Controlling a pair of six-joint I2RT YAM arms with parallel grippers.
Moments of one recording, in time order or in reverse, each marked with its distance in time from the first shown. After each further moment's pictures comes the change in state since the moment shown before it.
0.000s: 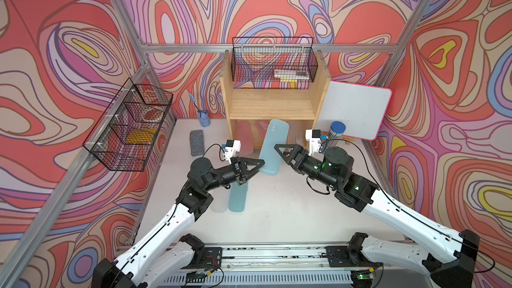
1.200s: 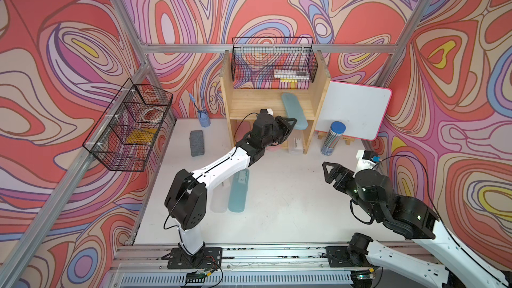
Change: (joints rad) left arm -0.186 0.850 0.788 -0.188 -0.566 0.045; right arm 0.047 -0.352 0.056 -0.818 0.592 -0.158
